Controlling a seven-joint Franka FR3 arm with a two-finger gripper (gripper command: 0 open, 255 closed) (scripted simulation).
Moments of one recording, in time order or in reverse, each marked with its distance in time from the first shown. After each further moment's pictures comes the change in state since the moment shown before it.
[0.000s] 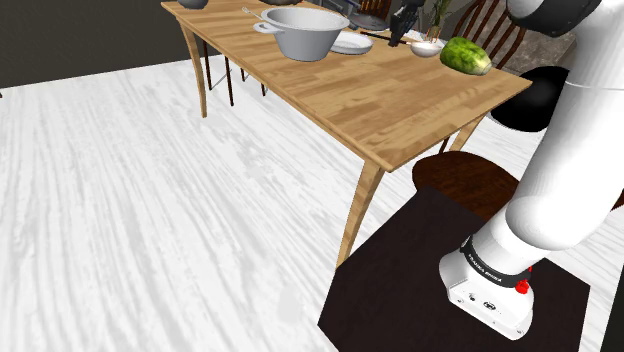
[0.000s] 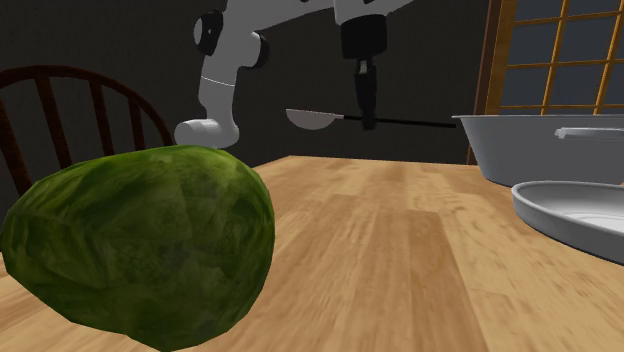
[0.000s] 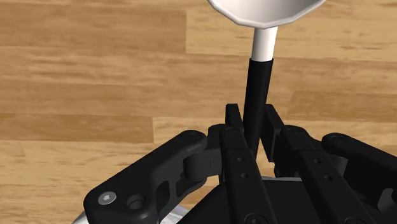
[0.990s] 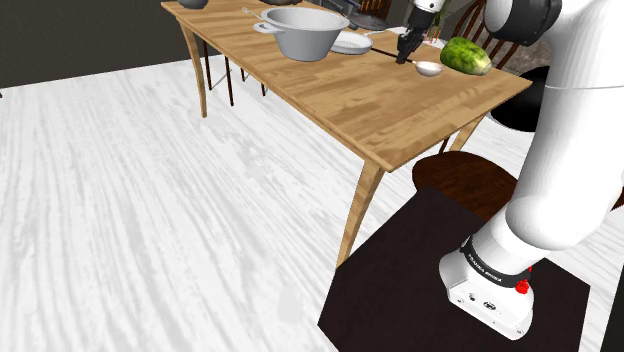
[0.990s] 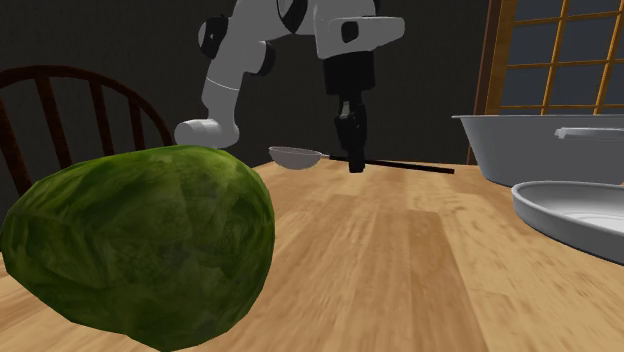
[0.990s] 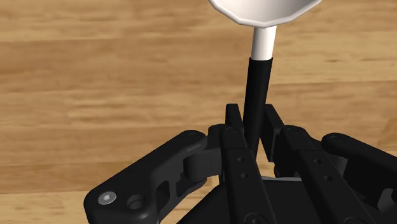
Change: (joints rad) arm 0.001 0.116 -0.134 -0.043 0.112 0.100 -0.095
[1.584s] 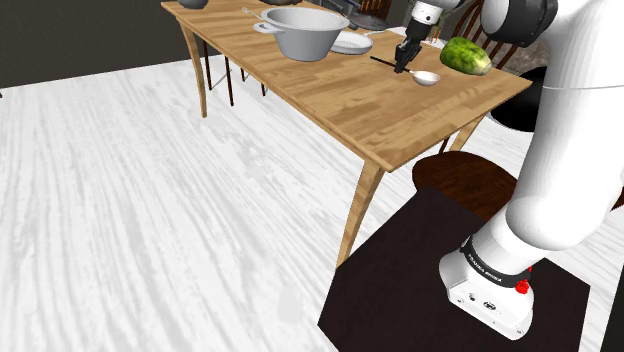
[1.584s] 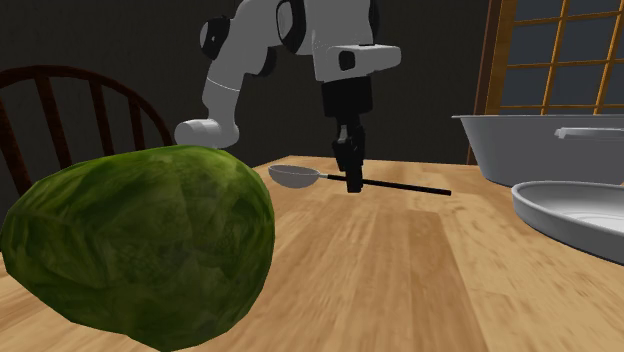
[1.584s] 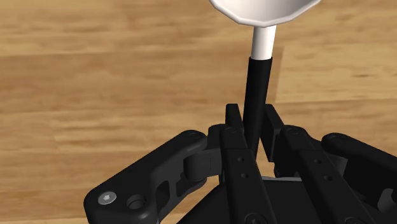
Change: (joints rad) arm 0.003 0.013 0.004 -0.067 0.015 0.075 -0.019
